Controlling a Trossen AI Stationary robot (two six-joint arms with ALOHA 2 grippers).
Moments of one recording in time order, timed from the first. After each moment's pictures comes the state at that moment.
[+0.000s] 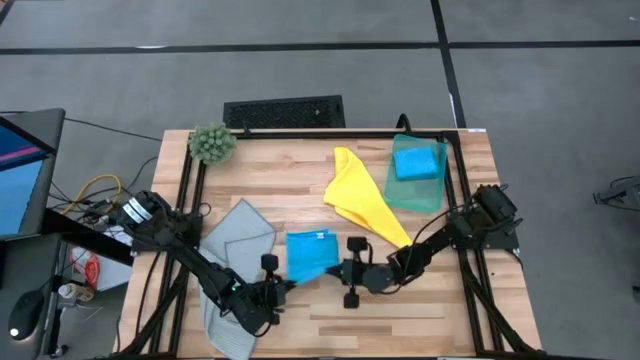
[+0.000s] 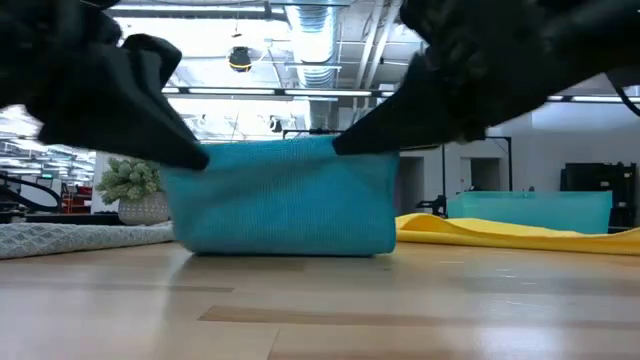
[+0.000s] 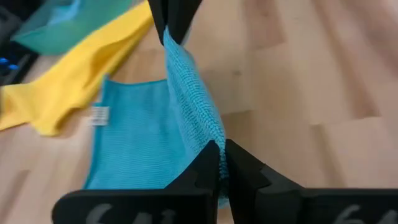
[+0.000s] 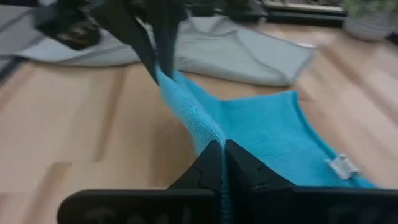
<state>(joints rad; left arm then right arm) -0.74 1.78 0.87 0.02 -0.83 -0.29 0.51 1.88 0.82 0.57 0.55 0.15</state>
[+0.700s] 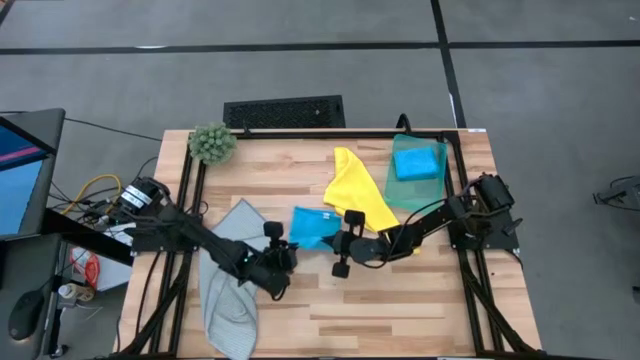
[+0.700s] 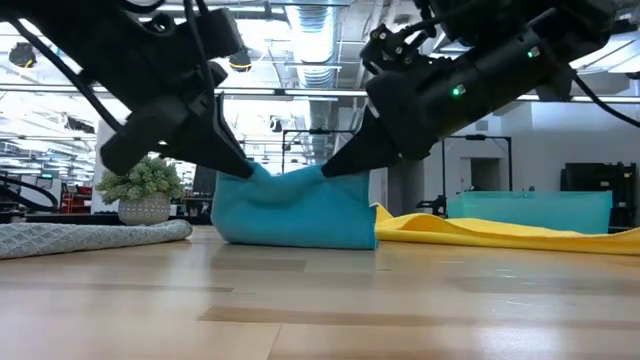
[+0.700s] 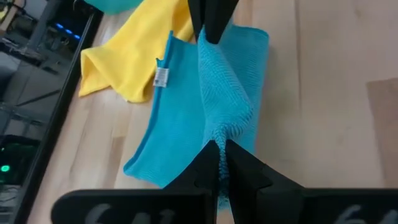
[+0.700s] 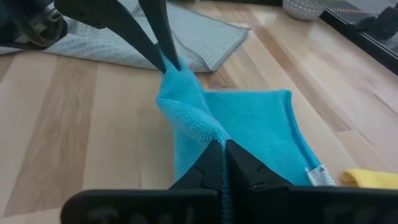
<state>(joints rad) -0.49 1.70 0.87 -0.20 -0.83 -0.17 0.32 1.85 0.82 0.46 0.52 0.11</state>
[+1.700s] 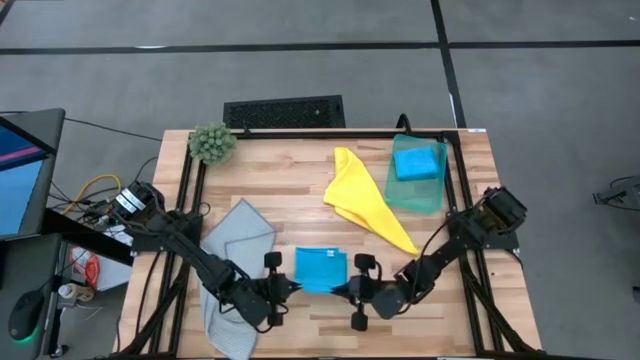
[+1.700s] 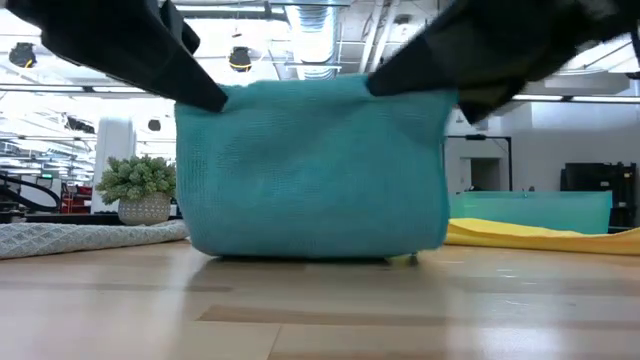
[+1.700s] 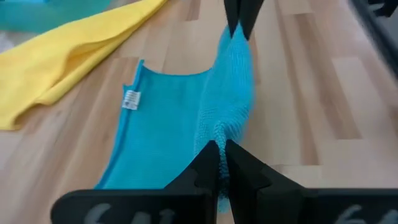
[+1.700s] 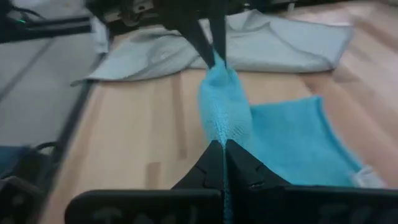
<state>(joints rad) -0.68 1.70 0.94 -0.05 -0.67 -0.42 0.64 1.84 0.93 0.36 0.60 0.41</state>
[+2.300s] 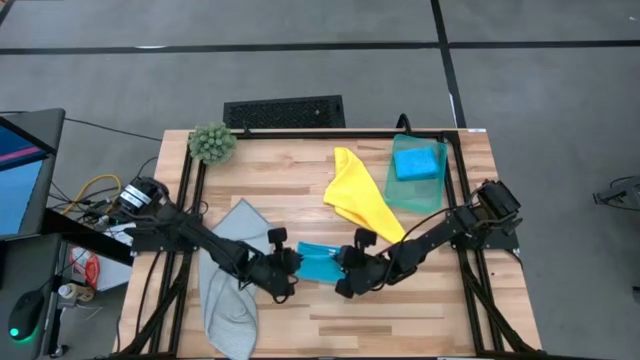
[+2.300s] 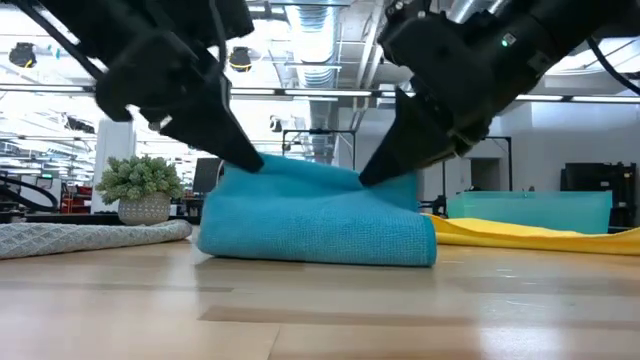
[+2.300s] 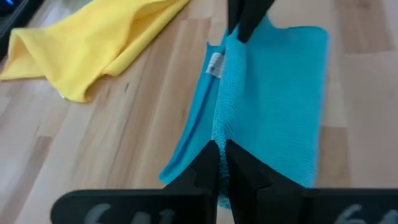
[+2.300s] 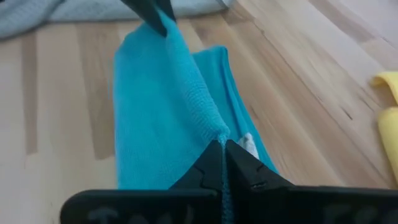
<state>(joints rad) -0.48 1.70 0.91 -0.15 -0.64 -0.35 0.48 1.84 1.00 -0.06 0.60 0.59</state>
